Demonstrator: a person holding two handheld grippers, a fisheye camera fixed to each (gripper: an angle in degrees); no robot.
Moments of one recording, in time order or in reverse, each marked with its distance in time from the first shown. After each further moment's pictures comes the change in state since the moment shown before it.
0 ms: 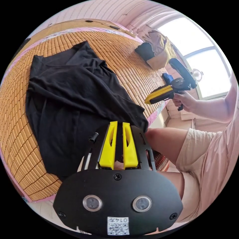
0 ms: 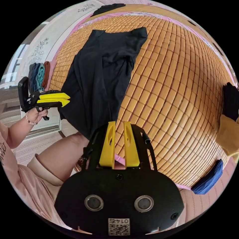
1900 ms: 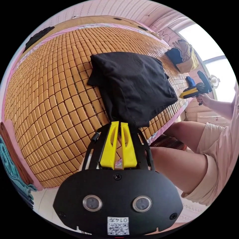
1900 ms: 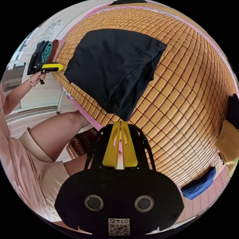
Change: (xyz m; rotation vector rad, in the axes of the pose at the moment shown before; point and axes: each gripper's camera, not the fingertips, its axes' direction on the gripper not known) left arm -0.166 0.046 -0.051 -0.081 -0.172 -0.096; right arm -0.062 0.068 -0.005 -0.102 0.014 -0.157
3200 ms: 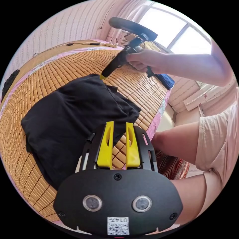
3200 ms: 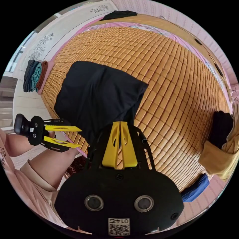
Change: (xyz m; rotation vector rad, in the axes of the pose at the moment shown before) left arm 0.187 0.003 0.141 0.231 0.083 0.365; right arm 0.054 -0.084 -0.044 0.205 0.142 0.056
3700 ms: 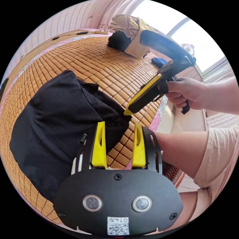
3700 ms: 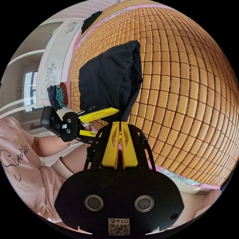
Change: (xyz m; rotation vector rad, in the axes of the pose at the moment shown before) left arm 0.044 -0.025 0.072 -0.150 0.008 0.026; right arm 0.091 0.104 0.025 -0.043 -0.500 0.290
